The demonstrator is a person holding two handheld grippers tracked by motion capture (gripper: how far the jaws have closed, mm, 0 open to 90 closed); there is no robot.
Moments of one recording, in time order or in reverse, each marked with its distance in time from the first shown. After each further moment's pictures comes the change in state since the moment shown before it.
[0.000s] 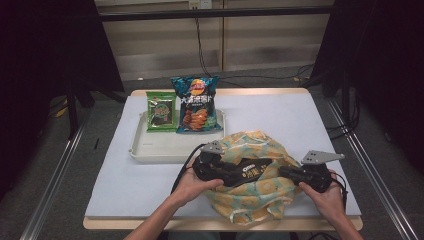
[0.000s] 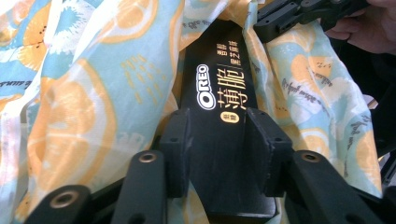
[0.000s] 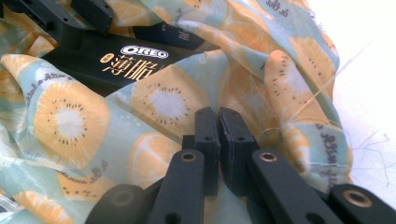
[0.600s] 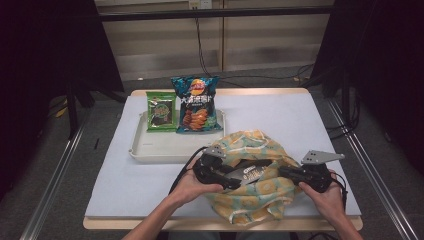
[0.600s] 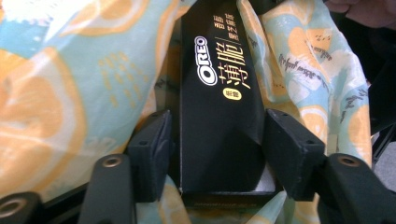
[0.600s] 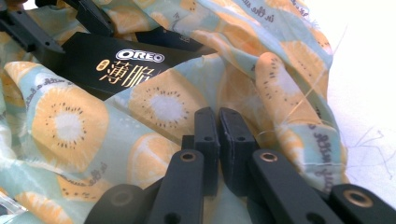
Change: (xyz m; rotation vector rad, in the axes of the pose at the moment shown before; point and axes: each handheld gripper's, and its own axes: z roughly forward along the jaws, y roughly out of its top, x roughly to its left) left arm -0.005 -0.003 0.005 0.107 -0.049 0.010; right arm 0.000 0.000 0.000 -0.003 0.002 0.001
